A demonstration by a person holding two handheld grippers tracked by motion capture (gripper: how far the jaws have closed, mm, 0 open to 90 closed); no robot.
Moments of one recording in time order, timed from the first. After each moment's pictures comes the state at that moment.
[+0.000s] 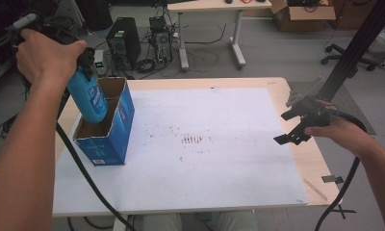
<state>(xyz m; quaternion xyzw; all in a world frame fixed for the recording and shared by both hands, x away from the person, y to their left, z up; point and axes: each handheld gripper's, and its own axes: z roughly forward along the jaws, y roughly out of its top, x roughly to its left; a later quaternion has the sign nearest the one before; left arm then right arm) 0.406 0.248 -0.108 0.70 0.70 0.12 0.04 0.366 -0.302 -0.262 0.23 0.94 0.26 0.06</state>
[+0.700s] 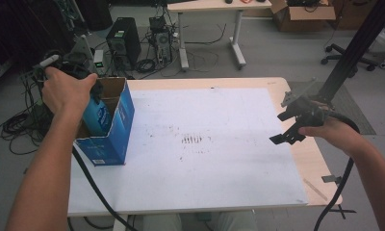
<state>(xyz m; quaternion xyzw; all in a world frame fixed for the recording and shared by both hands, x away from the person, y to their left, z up) 0.414 0.256 -0.193 0.71 0.70 0.11 0.03 0.371 -0.295 -0.270 0.24 0.93 0.26 0.05</state>
